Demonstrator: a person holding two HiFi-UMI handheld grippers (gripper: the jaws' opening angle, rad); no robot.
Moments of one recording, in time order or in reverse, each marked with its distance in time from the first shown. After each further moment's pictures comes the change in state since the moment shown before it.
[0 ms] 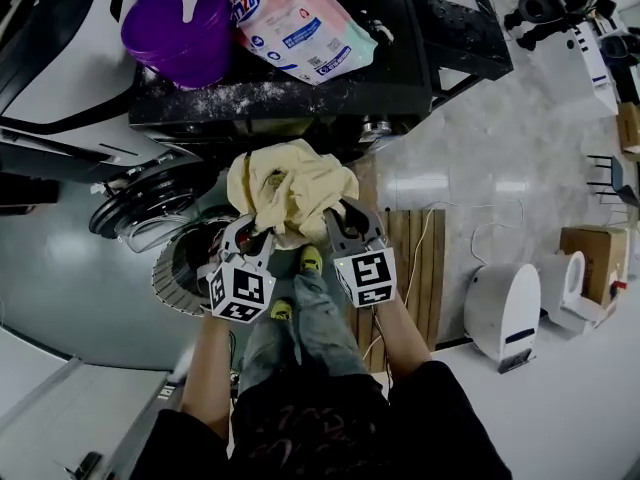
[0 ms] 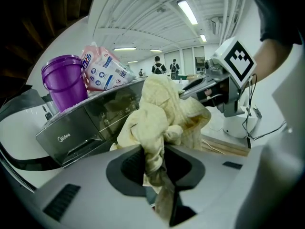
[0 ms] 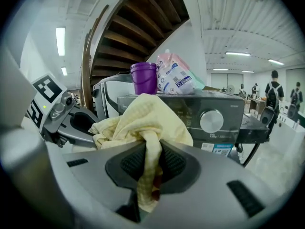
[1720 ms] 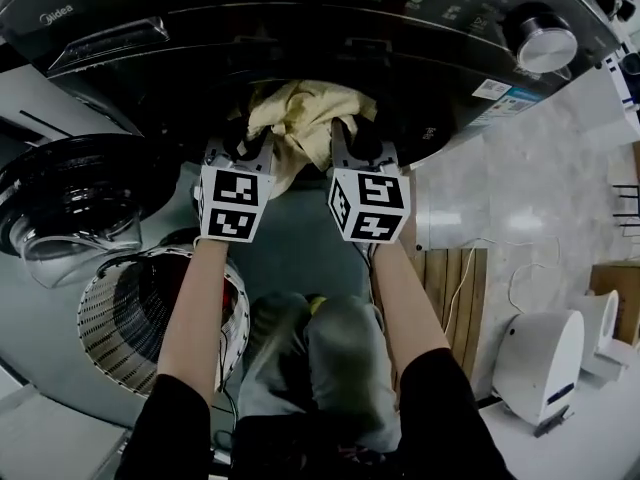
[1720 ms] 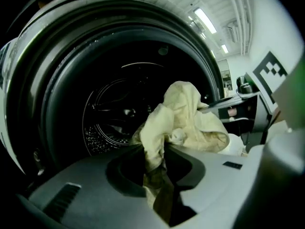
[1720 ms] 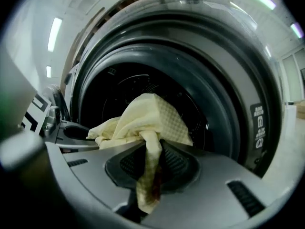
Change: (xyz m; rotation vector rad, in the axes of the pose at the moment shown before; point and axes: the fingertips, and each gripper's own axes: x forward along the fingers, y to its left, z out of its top) left arm 0.293 0.108 -0.141 -0.167 -0.289 0.277; right arm 0.262 -0.089 -0.190 0.092 -0.222 -0.185
